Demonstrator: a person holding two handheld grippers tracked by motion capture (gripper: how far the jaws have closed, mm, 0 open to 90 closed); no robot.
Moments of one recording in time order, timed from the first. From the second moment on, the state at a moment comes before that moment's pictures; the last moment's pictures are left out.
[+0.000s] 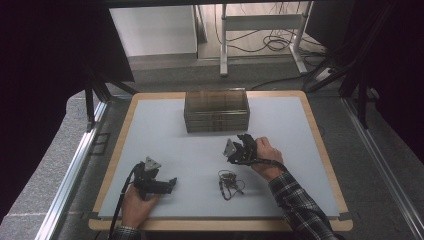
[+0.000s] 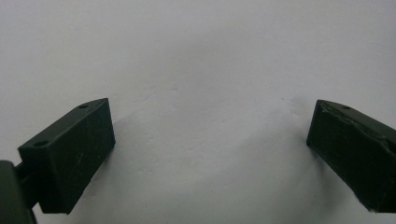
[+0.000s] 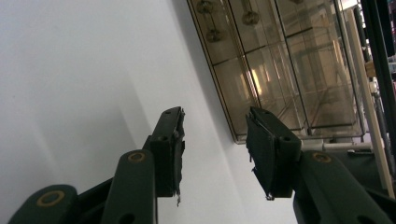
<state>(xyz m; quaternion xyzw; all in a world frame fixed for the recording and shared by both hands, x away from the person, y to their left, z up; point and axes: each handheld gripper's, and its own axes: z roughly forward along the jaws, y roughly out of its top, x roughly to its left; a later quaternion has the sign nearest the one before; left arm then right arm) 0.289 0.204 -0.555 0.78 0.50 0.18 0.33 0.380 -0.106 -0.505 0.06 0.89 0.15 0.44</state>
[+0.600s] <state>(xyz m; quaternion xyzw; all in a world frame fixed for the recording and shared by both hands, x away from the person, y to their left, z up) 0.289 0.204 -0.555 0.78 0.50 0.18 0.33 0.386 -0.092 -0.508 0.05 0.87 0.13 0.46</state>
